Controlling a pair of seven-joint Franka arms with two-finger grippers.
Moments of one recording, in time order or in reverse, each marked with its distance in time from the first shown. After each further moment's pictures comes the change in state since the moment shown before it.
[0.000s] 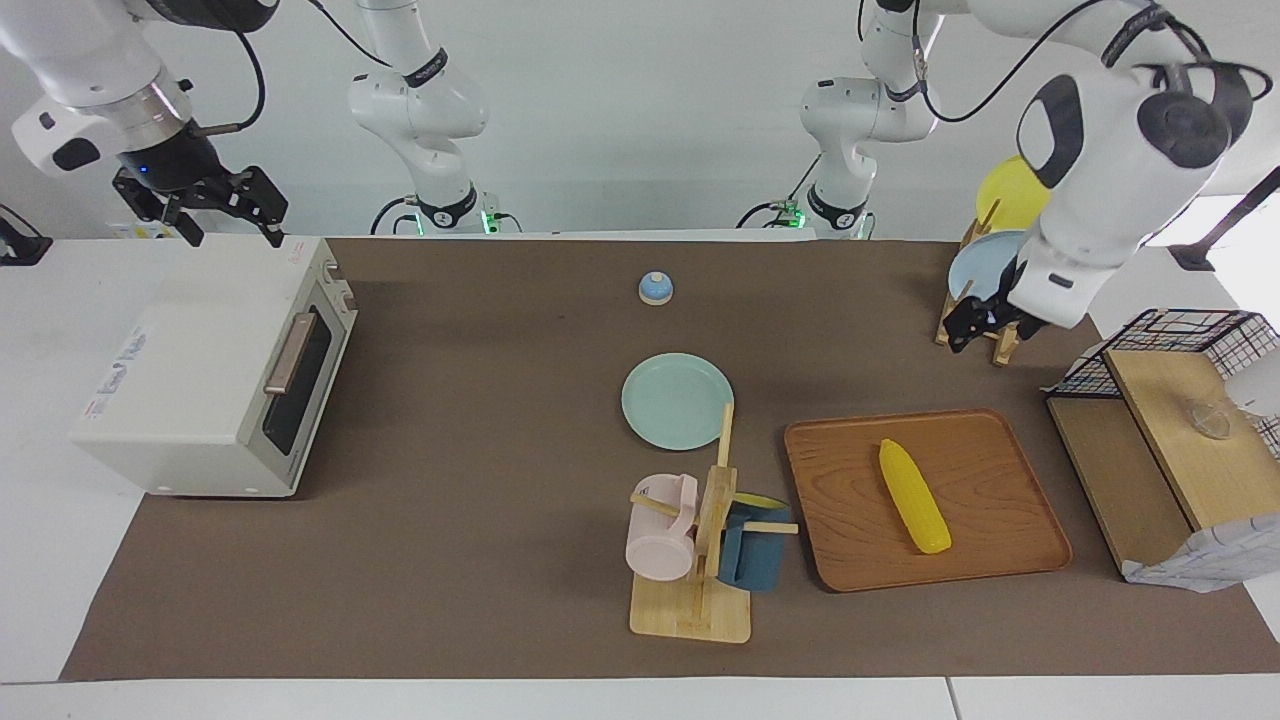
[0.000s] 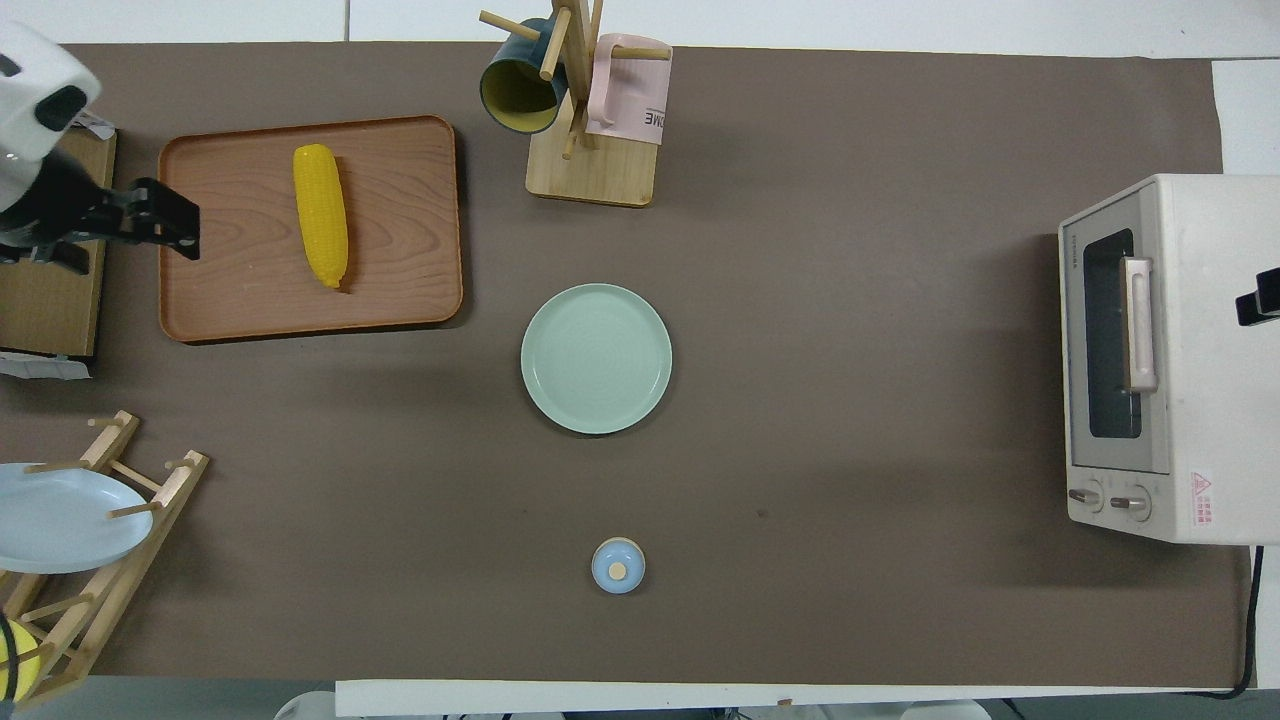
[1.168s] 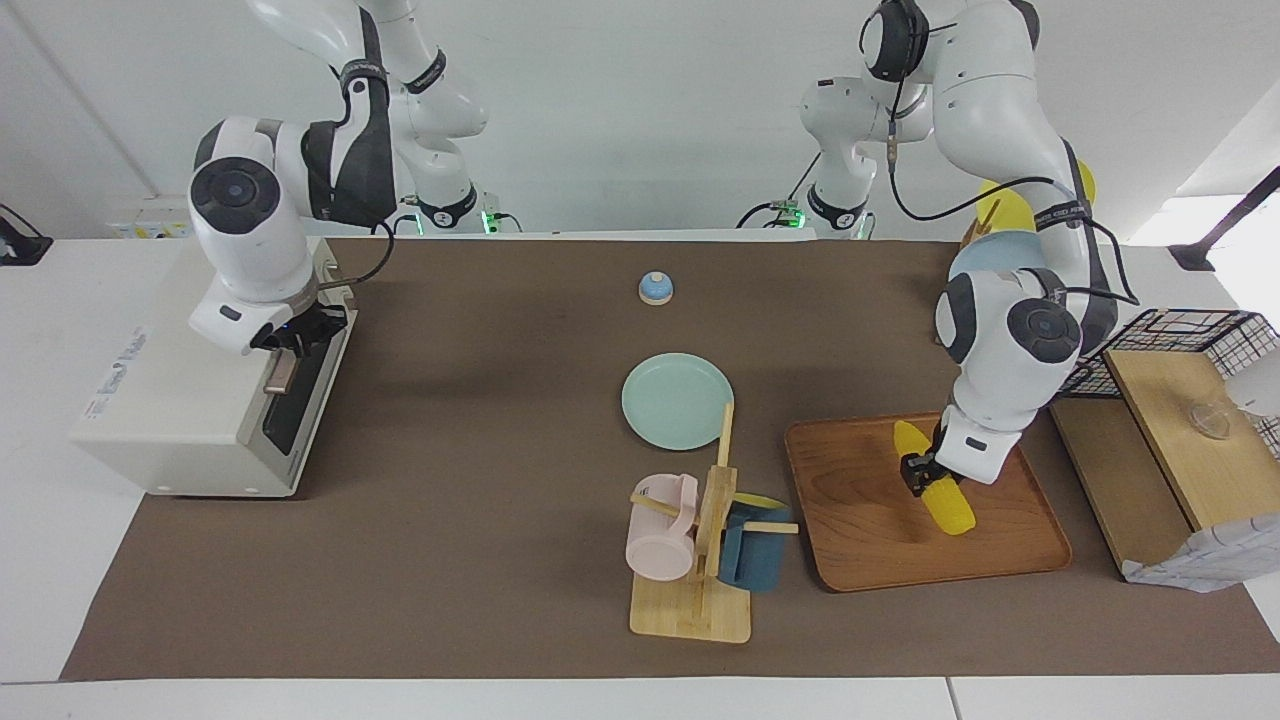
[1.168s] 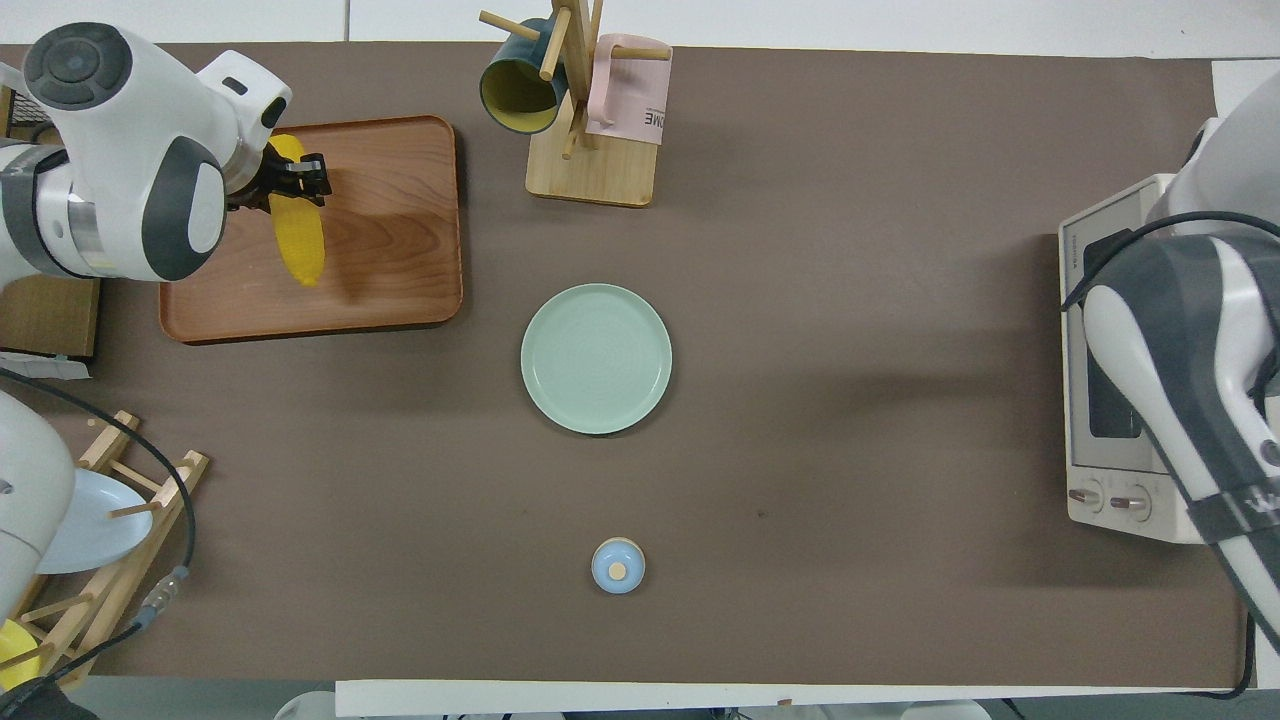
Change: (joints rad) left arm -0.044 0.457 -0.009 -0.045 0.000 0.664 -0.111; right arm -0.030 0.123 0.149 -0.230 -0.107 0.278 -0.103
